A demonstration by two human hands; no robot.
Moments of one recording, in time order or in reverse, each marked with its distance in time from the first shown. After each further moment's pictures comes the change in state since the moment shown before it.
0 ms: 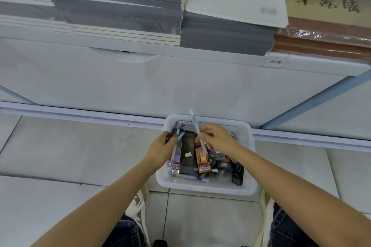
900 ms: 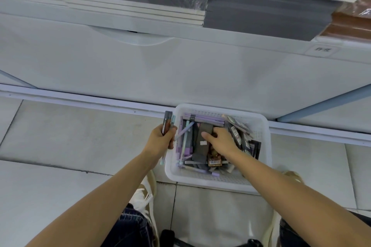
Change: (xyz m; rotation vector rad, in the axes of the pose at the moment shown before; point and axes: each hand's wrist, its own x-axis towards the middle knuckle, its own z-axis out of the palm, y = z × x) left_hand 0.015 -0.026 -0.018 -0.356 0.034 -0.107; right_hand 0.028 0.043 0.043 -0.062 0.178 0.218
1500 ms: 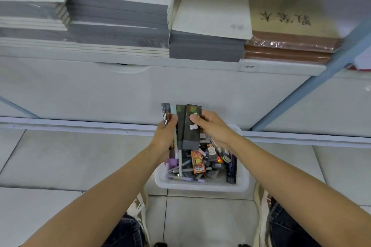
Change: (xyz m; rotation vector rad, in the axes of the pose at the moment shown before) left_hand -0.054 0.084 0.054 -0.328 -0.063 0.084; right_hand -0.066 -0.088 -0.070 0.425 -0.119 -0.271
